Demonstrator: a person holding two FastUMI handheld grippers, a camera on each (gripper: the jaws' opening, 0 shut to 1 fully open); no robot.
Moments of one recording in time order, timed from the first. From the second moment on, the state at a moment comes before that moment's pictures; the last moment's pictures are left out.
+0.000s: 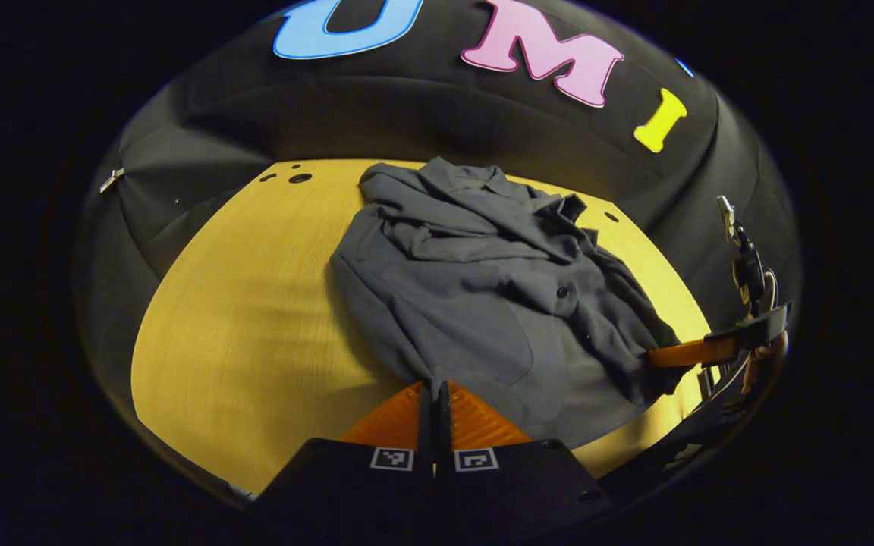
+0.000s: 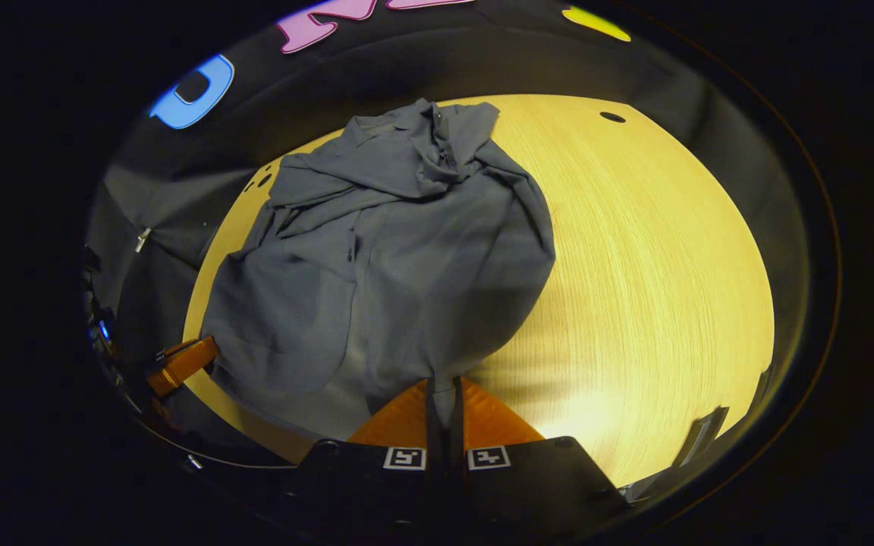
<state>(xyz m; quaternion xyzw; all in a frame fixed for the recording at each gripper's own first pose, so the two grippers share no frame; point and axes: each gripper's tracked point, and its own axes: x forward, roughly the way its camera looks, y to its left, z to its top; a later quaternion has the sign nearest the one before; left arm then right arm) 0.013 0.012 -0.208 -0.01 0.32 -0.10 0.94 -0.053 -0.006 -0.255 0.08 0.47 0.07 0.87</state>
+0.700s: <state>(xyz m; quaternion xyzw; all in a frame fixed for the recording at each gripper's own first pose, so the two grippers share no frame) 0.063 0.003 -0.135 -0.03 0.26 -0.09 0.96 0.008 0.001 -0.183 0.08 0.40 0.11 0.90</state>
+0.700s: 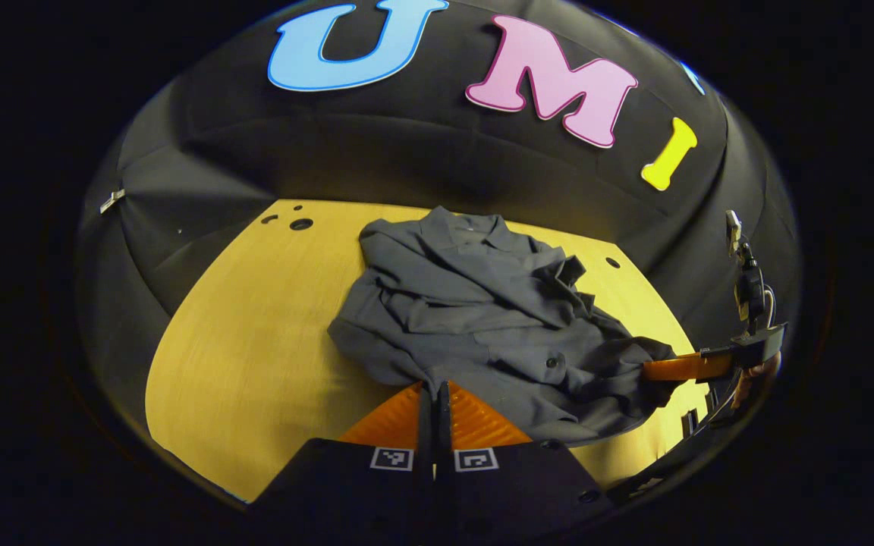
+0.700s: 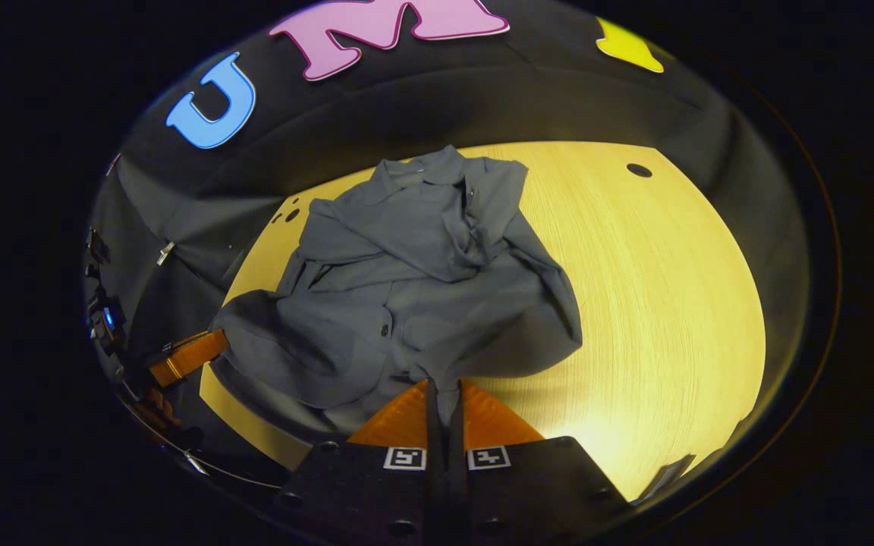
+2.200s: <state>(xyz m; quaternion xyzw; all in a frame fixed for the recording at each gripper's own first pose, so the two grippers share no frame) 0.304 0.013 -0.031 -0.10 0.14 -0.05 0.98 0.278 0.006 -0.089 0.08 0.24 0.11 0.96</state>
